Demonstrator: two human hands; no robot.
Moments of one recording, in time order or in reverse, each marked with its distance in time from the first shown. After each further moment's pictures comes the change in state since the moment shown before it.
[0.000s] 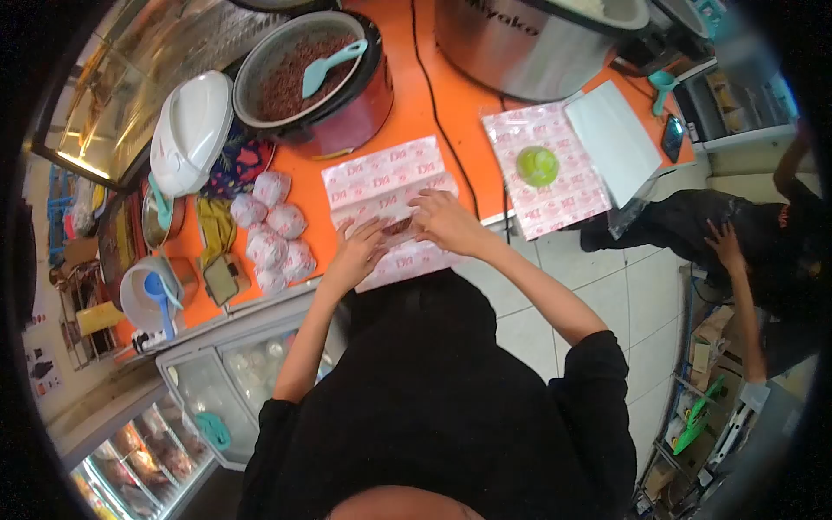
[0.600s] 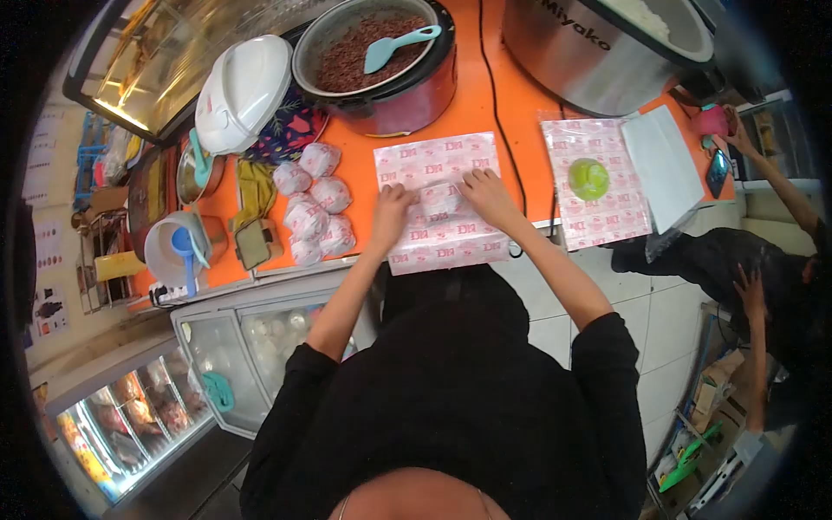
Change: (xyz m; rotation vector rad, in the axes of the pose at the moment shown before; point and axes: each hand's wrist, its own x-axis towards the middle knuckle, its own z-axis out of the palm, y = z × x) left_hand 0.016 -0.062 0.036 0.199 0.224 -0.234; right_hand 0.012 0.059 0.060 -0.356 -0.132 0.015
